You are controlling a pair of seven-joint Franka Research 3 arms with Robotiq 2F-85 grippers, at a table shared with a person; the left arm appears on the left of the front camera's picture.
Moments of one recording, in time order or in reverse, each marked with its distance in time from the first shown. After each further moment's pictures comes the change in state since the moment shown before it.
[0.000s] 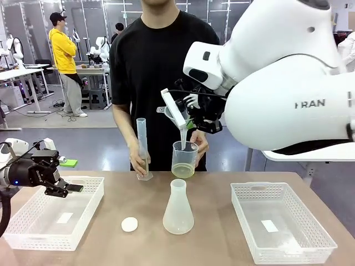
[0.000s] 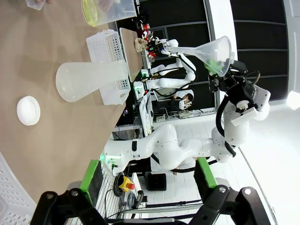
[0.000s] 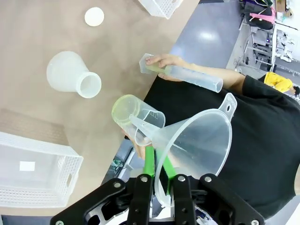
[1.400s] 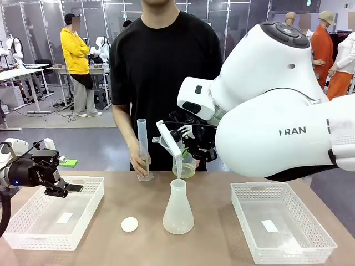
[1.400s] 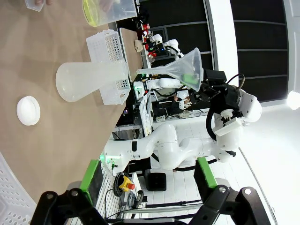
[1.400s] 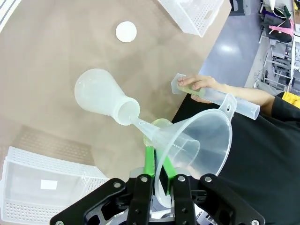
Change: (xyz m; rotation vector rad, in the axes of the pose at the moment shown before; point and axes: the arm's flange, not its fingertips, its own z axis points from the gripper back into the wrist) left arm 0.000 0.000 0.000 0.000 0.000 0.000; right arm 0.018 0.041 -0.033 0.113 -0.061 -0.015
